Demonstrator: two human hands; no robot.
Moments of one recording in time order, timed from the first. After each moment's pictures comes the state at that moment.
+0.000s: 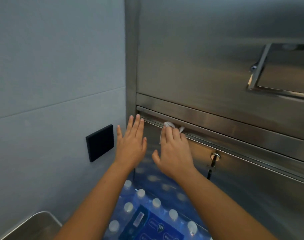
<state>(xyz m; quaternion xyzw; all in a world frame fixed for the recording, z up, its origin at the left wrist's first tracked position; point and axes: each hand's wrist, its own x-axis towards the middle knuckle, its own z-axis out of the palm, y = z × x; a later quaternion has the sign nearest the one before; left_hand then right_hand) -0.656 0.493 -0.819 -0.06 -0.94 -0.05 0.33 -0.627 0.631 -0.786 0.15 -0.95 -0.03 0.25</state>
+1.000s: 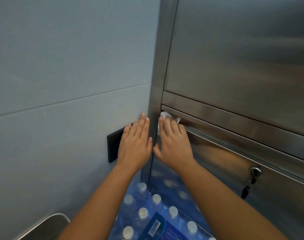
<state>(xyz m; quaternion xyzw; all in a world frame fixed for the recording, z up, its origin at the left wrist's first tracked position) -0.660 0.443 -0.829 -0.02 -0.93 -0.01 0.38 -0.682 0.571 -0.804 0.21 -0.93 -0.12 0.29</state>
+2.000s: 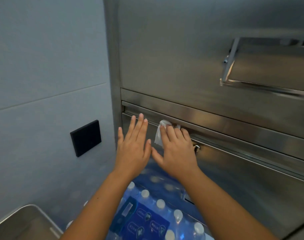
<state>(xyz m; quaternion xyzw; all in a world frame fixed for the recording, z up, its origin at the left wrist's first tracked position) -0.614 0.542 -0.818 -0.12 -0.89 -0.17 0.40 -0.611 0.683 -0.793 0.17 -0.92 0.00 0.35</state>
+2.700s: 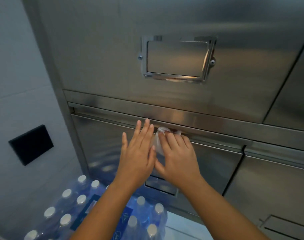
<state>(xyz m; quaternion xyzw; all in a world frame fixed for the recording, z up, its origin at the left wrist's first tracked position) -0.564 0.678 -0.808 -0.24 -0.87 -0.23 0.36 -0.543 0.812 -0.798 0.14 -0.91 0.03 0.40</state>
